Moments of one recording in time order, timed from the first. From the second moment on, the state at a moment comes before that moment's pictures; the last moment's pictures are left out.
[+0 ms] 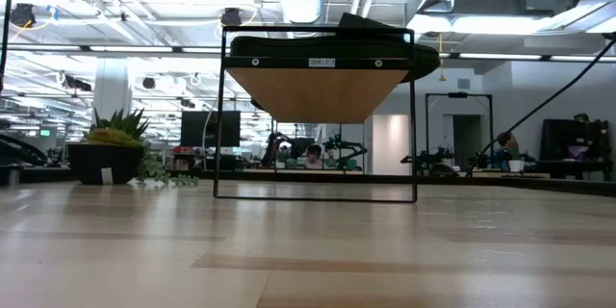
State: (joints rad) left arm -0.19 1.23 0.82 0.48 -0.28 -0.91; right arm -0.01 1.03 1.21 -0.56 0.26 0.52
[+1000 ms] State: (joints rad) left arm 0.09 0.94 0.87 -0.15 0.13 -0.88; right arm -0.10 0.80 1.21 -1.03 0.30 0.42
